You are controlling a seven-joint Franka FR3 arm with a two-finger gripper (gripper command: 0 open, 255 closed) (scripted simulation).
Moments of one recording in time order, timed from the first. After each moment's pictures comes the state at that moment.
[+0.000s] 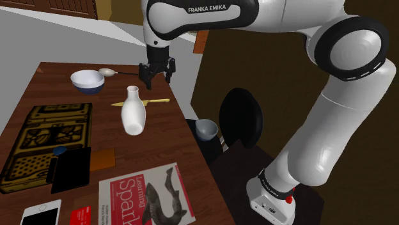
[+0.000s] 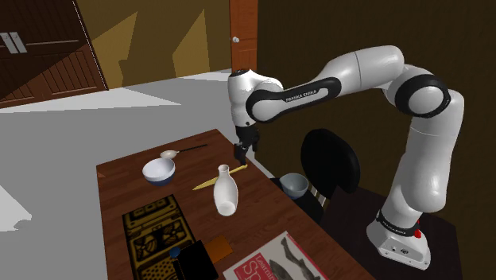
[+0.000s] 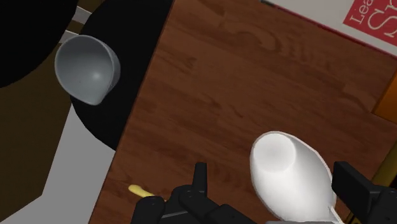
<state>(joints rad) 0.13 0.18 0.24 -1.73 -0.07 1.82 0.34</state>
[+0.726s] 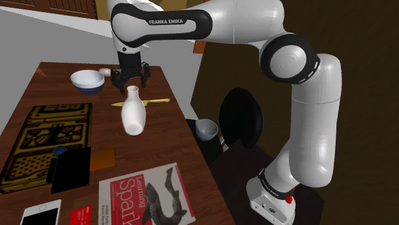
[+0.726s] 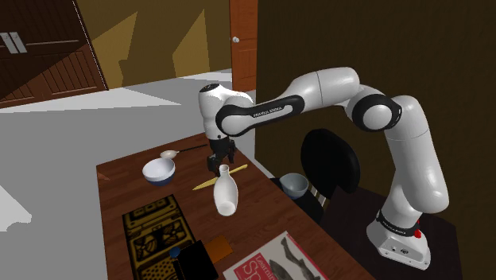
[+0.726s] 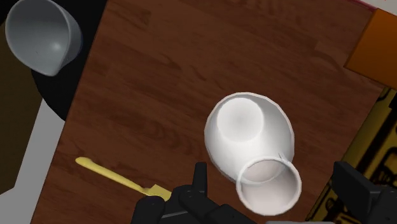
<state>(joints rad) 0.21 0.54 0.25 -1.35 -0.12 1.77 0.40</state>
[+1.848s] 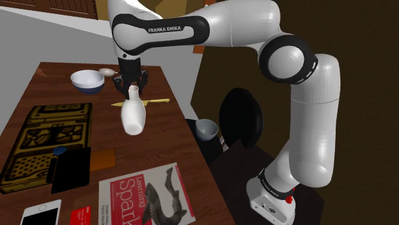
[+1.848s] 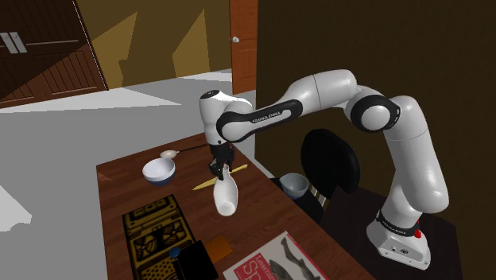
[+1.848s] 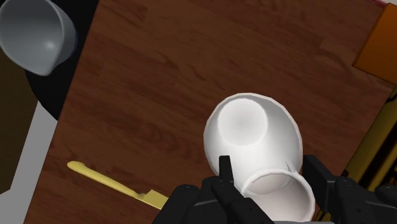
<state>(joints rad) 0.21 0.55 0.25 -1.39 -0.13 1.82 0.41</state>
